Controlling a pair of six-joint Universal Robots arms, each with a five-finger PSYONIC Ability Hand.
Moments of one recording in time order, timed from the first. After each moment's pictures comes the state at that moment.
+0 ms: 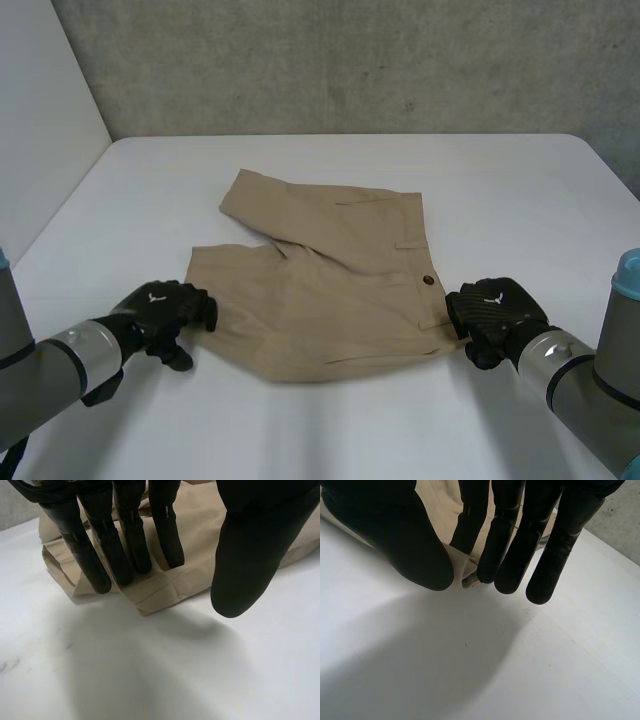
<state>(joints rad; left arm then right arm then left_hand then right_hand) 4.64 -1.90 -1.92 3.21 -1.08 3.56 1.87 -1.28 1.90 -0.13 1.37 2.71 0.67 0.66 0.66 0.65 0.48 0.98 1.18 1.18 1.19 0.99</state>
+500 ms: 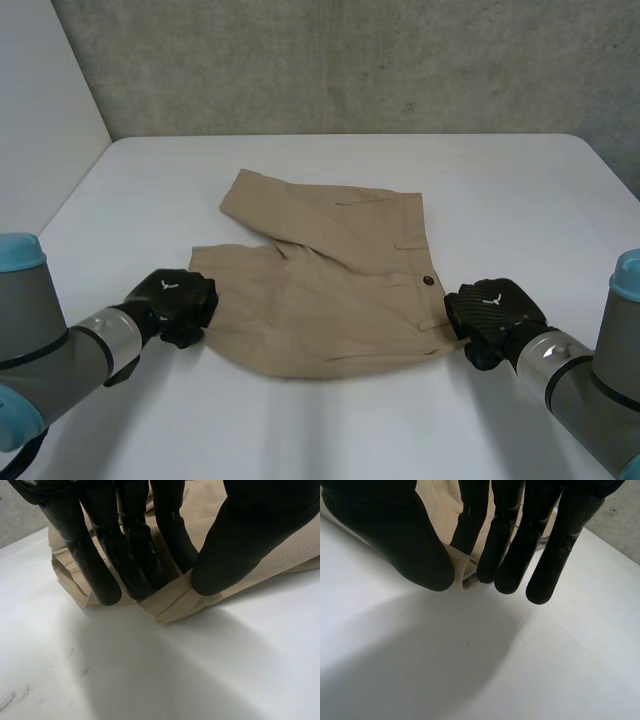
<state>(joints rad) 4.56 -2.00 -1.82 3.29 -1.18 3.54 1.87 -1.27 1.90 -0.13 1.37 2.71 1.14 1.19 1.18 1.19 0.97 0.98 1.18 1.18 1.19 0.99</state>
